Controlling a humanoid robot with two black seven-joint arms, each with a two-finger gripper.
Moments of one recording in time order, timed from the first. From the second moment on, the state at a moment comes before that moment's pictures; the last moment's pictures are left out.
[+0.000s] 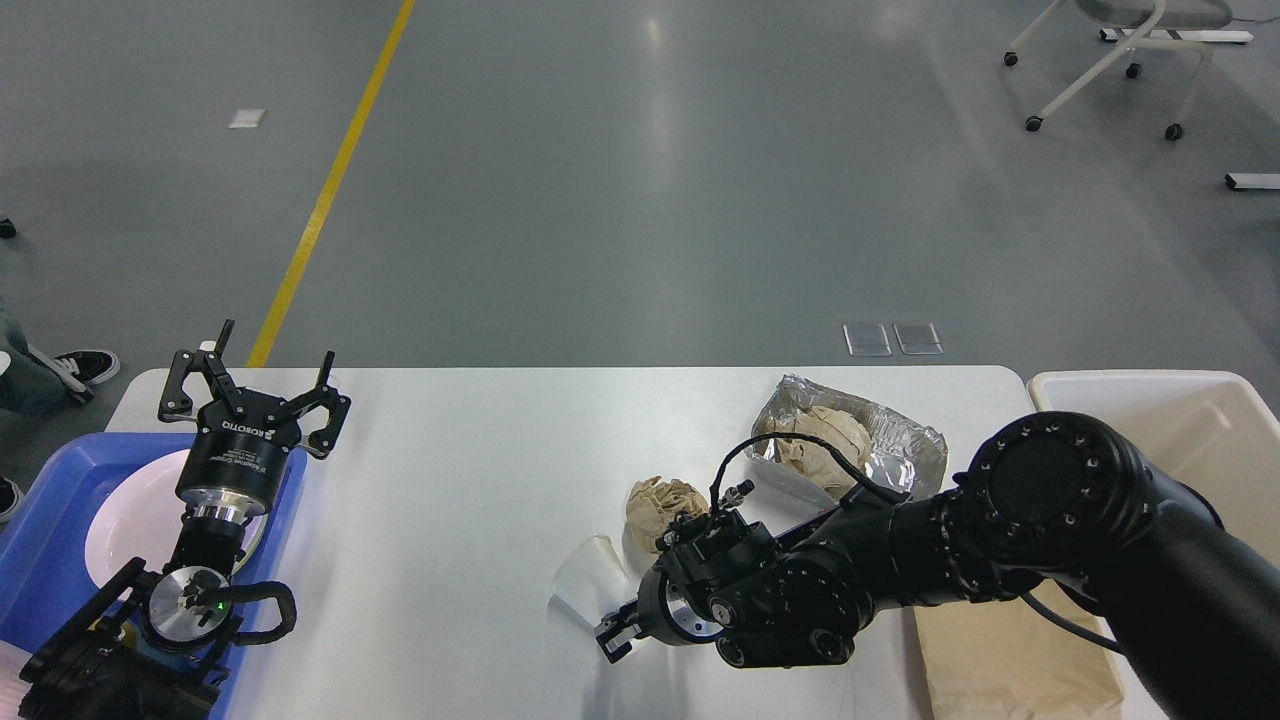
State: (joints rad) left arm -0.33 0.22 -1.23 -0.75 0.01 -0.59 -0.30; right arm 1.21 0.21 -0.73 1.01 -0.86 0.10 -0.19
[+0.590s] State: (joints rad) left arm -0.33 0.22 -1.23 -0.75 0.01 -0.59 -0.30; right arm 1.67 0.00 -0.75 1.42 -0.42 0.15 -0.16
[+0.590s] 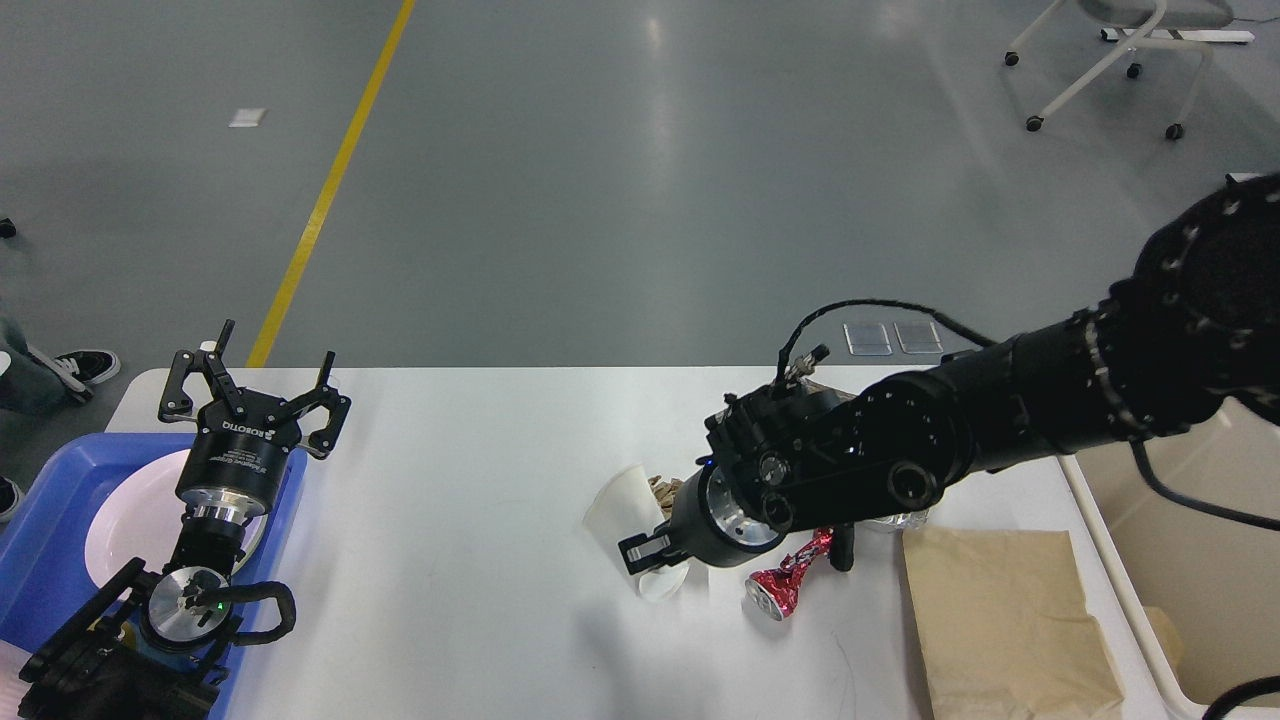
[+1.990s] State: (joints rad) left arm -0.32 0.22 -1.23 -0.75 0.01 -0.59 -0.30; right arm 2.18 -0.55 -1.70 1.41 0.25 0.35 -0.14
